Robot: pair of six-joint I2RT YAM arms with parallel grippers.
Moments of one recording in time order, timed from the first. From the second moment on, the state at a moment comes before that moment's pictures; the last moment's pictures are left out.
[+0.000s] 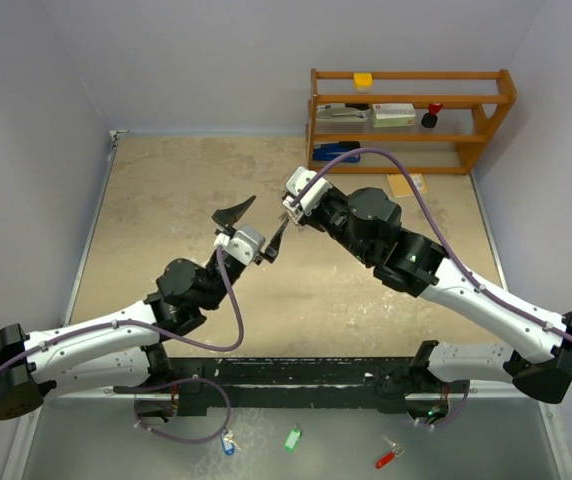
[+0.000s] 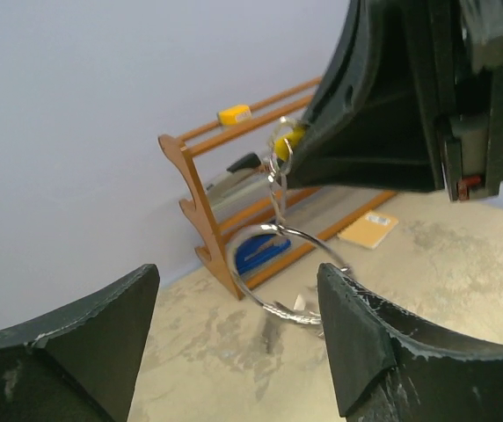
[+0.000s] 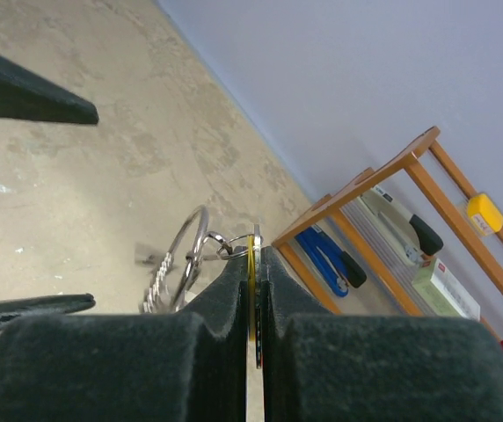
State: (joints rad) left arm -1.08 0.93 0.64 0.64 -0.42 0.41; right arm 0.97 1.17 1.25 -0.19 0.31 -0.52
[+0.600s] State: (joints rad) left arm -1.08 1.03 0.56 1.01 -0.41 0.41; right arm 1.00 1.17 1.24 -0.17 0.35 -0.55
